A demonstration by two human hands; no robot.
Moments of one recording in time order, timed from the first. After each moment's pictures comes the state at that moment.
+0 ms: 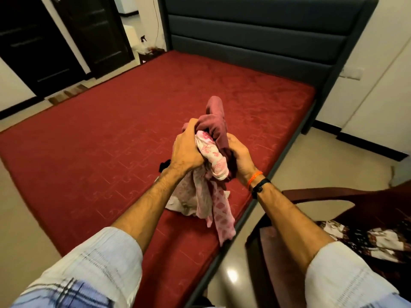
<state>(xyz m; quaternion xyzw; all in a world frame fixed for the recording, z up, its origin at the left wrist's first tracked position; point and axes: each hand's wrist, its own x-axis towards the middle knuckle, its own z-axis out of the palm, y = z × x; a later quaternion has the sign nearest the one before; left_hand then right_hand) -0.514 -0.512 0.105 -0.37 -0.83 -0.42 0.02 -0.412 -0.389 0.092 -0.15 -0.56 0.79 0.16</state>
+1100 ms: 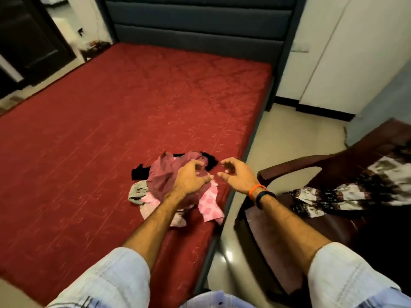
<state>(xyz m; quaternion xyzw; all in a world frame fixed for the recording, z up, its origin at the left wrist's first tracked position) -0.489 -0.475 0.014 -0.34 -0.85 -0.30 -0.26 -0.353 -0.353 0.014 -0.35 -0.82 0.45 0.07</state>
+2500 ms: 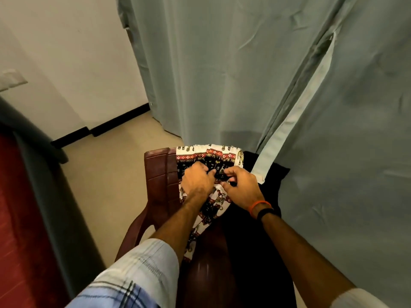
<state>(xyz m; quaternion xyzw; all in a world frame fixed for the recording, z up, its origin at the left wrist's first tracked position) -0.037 0.082 -0.023 -0.64 -0.68 -0.13 -0.33 0.070 0.010 -0.012 -0.78 -0.50 0.27 0.26</state>
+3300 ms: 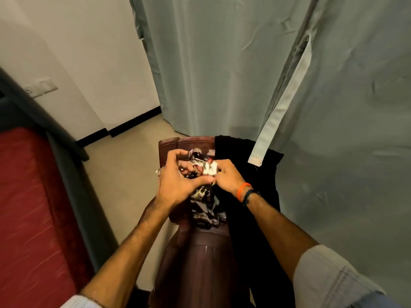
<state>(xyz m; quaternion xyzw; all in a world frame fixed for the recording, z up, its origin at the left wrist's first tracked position) -0.143 0.000 0.051 -0.66 -0.53 -0.32 -0.42 0.024 -0.016 0.012 -0.66 -0.50 0.42 0.37</state>
